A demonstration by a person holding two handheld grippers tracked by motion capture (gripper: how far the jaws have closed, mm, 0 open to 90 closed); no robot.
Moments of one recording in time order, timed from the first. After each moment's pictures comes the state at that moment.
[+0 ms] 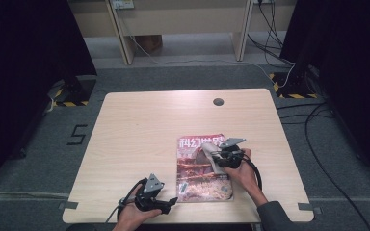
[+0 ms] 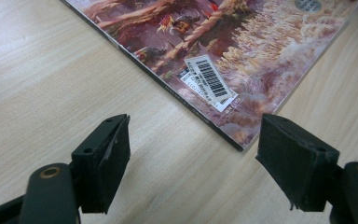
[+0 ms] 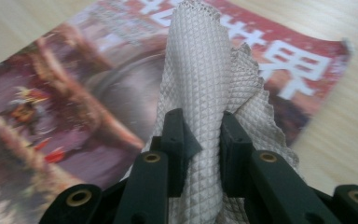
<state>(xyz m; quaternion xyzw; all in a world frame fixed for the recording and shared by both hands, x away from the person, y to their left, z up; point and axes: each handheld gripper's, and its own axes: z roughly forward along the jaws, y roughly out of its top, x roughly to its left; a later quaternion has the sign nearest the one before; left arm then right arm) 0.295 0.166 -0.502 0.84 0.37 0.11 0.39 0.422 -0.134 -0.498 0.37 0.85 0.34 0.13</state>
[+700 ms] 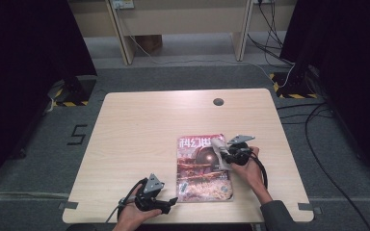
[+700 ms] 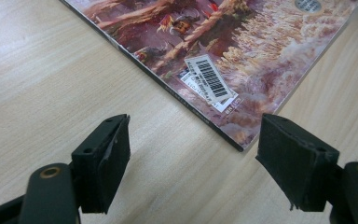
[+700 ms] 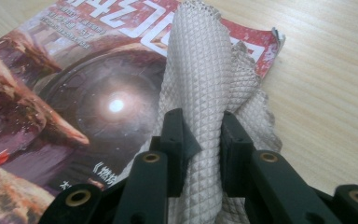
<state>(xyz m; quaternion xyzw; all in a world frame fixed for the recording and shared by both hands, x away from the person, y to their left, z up) 0.295 0.166 -0.502 0.84 0.37 0.11 0.39 0.431 -0.160 -0.498 0.41 0.83 0.34 0.15</state>
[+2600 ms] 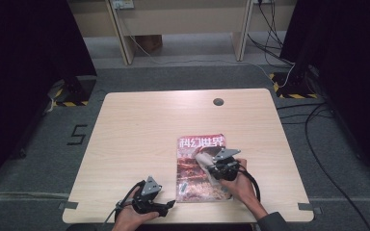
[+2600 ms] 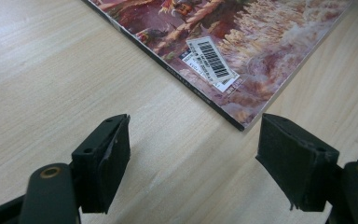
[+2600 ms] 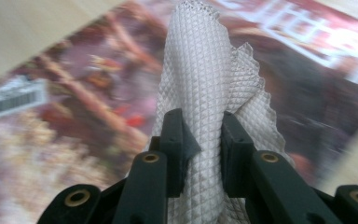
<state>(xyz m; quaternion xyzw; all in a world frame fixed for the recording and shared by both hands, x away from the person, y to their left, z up) 0.289 0.173 -0.504 0.84 0.37 0.11 0.38 0.384 -0.115 -0.498 0.34 0.87 0.34 0.12</state>
